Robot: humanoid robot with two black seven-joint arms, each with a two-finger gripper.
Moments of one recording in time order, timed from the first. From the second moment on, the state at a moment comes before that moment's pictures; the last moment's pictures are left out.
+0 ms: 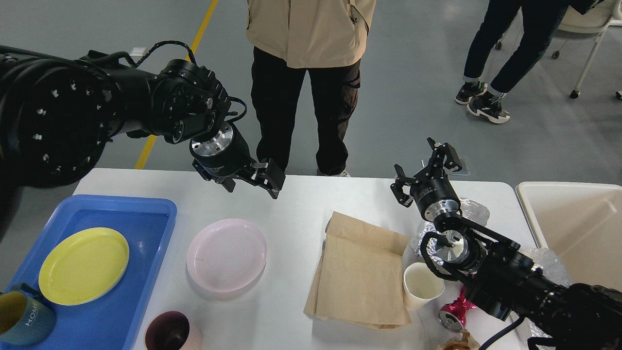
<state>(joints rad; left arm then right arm) -1.91 -0.05 1.38 -0.91 0.02 -0.75 -0.33 0.71 -0.09 0.42 0.54 0.26 0.17 0.53</state>
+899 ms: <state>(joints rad) -1.89 -0.06 1.34 -1.15 0.03 -0.91 -0.33 0.71 -0.09 0.42 0.54 0.26 0.17 0.53</state>
